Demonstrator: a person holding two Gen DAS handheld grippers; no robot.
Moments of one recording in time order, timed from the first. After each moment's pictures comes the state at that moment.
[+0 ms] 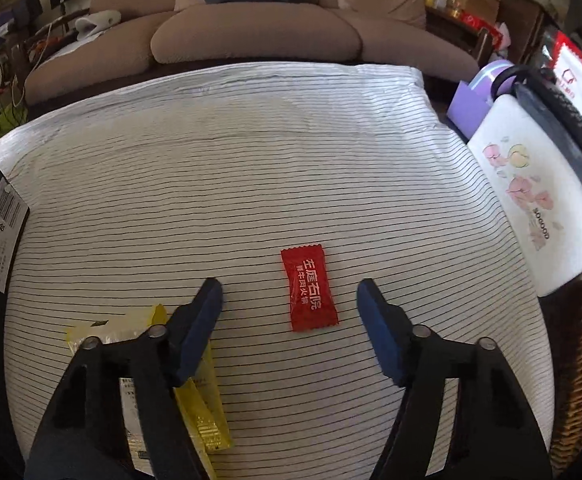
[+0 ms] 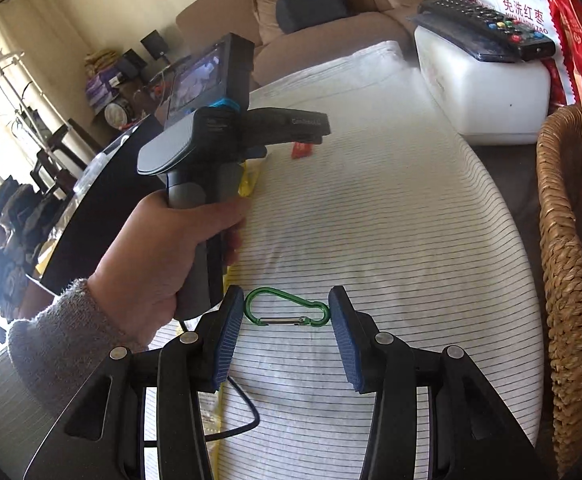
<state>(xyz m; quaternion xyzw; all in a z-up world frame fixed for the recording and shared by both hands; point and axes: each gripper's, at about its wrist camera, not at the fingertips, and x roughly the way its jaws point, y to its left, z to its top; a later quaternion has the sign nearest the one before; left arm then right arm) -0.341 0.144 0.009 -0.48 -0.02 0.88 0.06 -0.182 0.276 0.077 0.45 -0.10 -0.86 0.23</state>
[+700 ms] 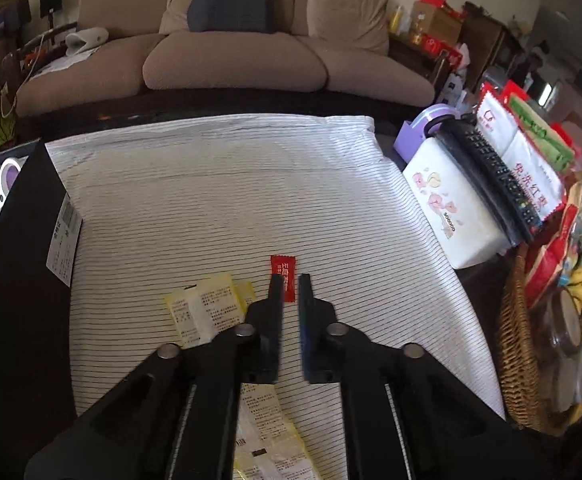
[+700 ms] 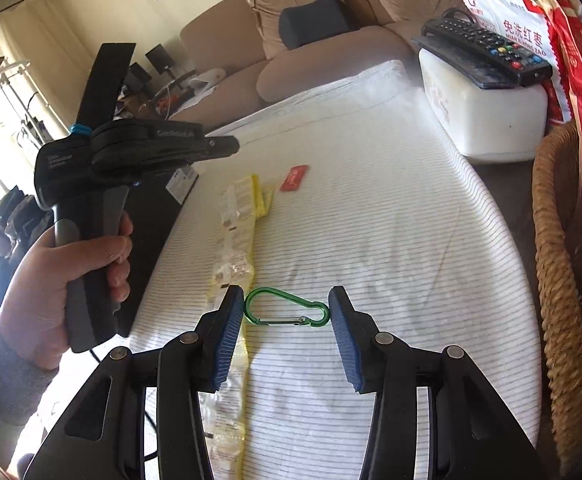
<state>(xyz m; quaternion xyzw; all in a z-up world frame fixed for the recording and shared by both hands) -0.280 0.088 0.096 -0.45 -0.04 0.88 0.13 -0.171 0.272 0.096 0.42 -0.12 -0.87 0.23</state>
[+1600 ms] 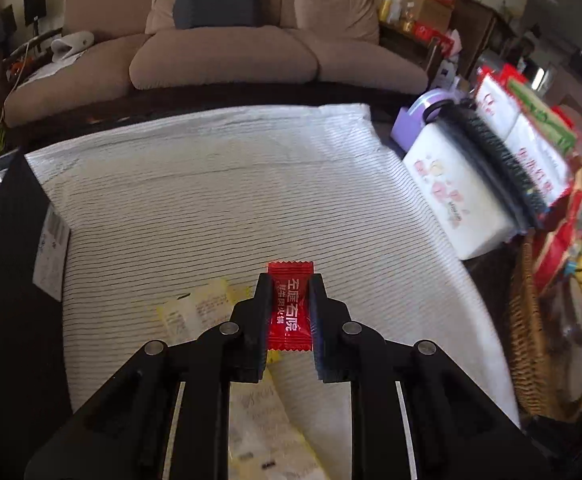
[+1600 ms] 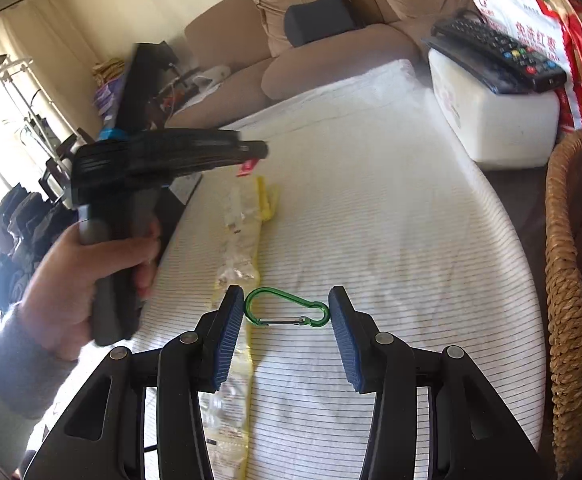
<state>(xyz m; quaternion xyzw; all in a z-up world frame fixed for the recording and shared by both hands) -0.275 0.079 0.099 -0.45 -0.04 0.88 0.15 -0.182 0.266 0.104 0.42 -0.12 -0.87 0.24</state>
